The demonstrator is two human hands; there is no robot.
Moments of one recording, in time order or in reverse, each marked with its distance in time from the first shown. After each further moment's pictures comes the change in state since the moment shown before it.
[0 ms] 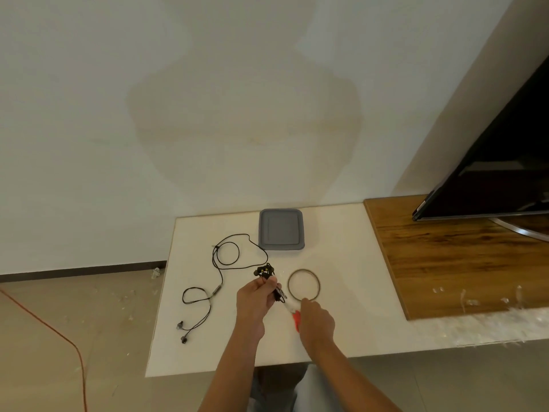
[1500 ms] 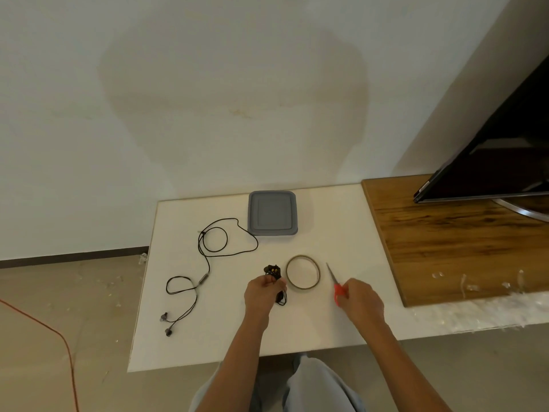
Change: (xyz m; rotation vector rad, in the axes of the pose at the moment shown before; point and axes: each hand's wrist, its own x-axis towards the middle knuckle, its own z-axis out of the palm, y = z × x) left_hand 0.046 -0.051 0.020 0.399 0.041 -0.005; right_hand 0.023 0.089 -0.052 0.100 -0.015 0.152
